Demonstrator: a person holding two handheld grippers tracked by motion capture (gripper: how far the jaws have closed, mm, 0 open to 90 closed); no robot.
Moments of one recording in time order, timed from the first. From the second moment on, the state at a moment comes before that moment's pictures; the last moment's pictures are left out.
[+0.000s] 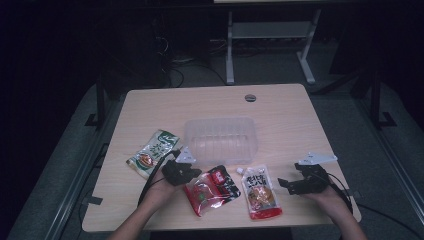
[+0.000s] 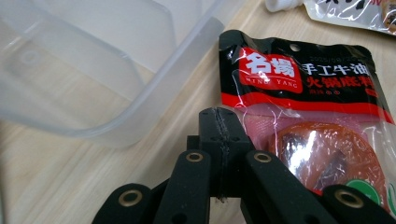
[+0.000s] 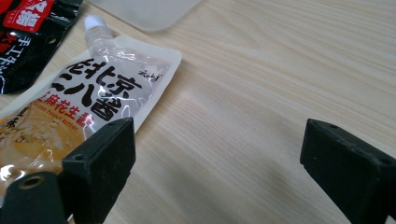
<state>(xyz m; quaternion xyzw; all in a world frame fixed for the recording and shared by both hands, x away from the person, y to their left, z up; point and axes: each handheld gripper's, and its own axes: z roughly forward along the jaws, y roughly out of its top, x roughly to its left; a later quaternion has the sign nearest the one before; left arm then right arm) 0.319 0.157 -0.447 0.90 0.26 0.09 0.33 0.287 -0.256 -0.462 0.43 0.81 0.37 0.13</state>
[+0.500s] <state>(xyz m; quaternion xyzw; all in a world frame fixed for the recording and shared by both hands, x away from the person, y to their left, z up) 0.309 0.162 -0.430 0.90 0.24 0.07 0.36 0.286 -0.260 -0.460 0.43 0.81 0.37 0.14</state>
